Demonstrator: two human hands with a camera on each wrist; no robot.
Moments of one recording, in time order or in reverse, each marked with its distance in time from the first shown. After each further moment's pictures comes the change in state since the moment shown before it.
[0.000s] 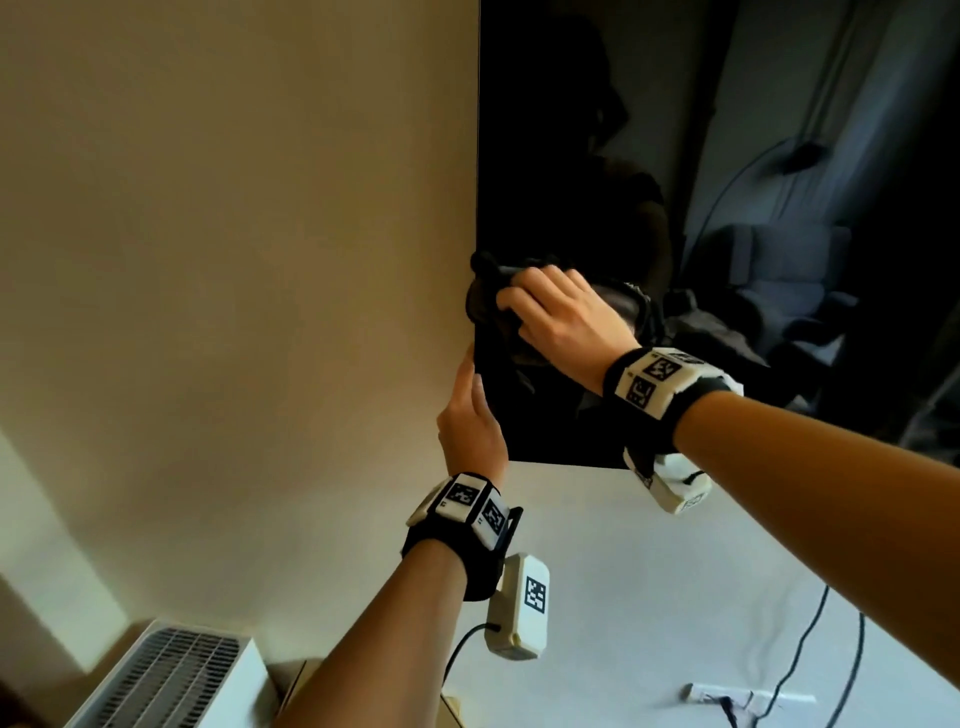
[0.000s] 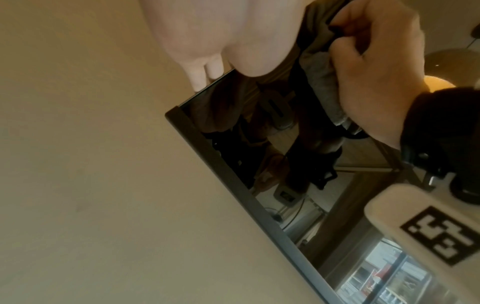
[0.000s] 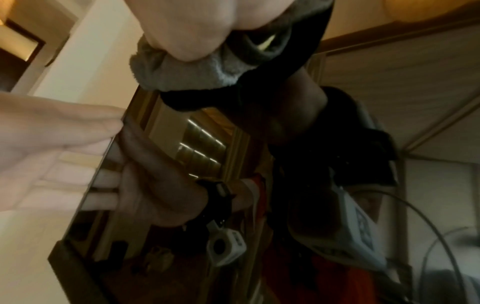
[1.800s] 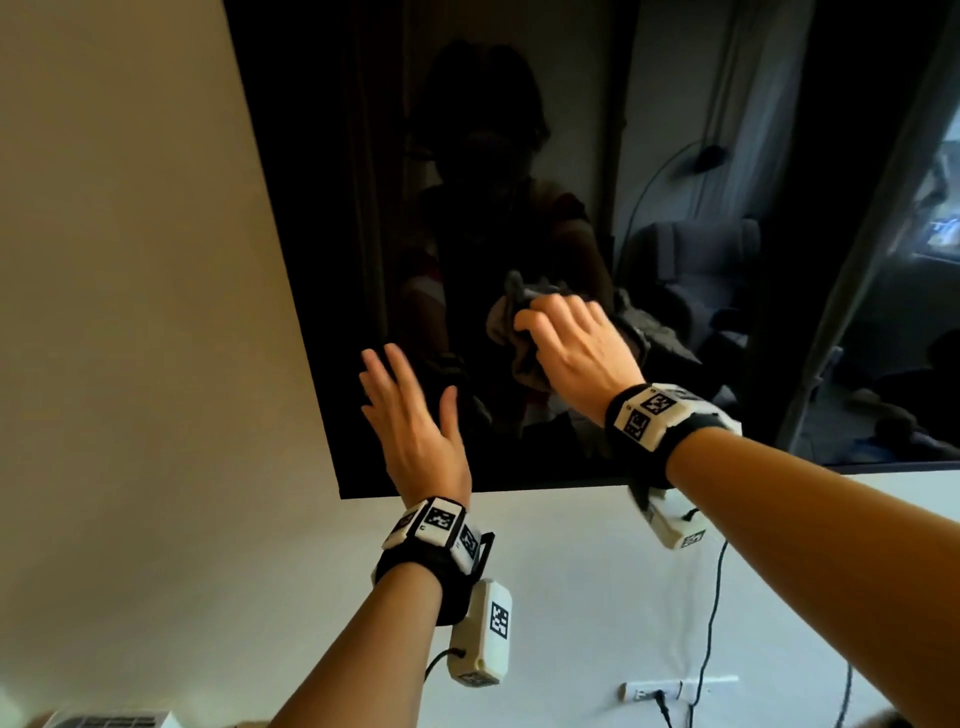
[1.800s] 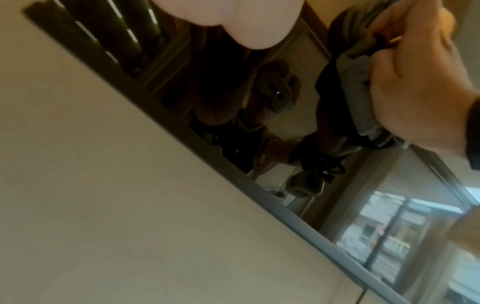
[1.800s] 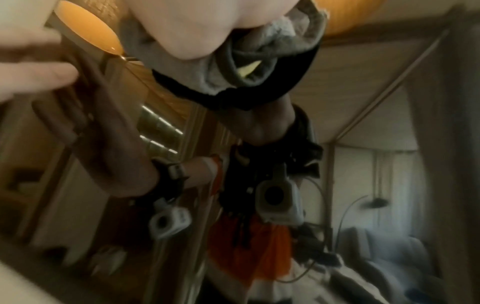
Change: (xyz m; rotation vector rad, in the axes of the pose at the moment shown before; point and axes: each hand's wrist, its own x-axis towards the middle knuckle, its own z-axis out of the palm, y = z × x) left_hand -0.039 0.059 0.086 0.307 0.078 0.224; right_hand -0.125 0.084 -0.062 -0.098 -0.001 0.307
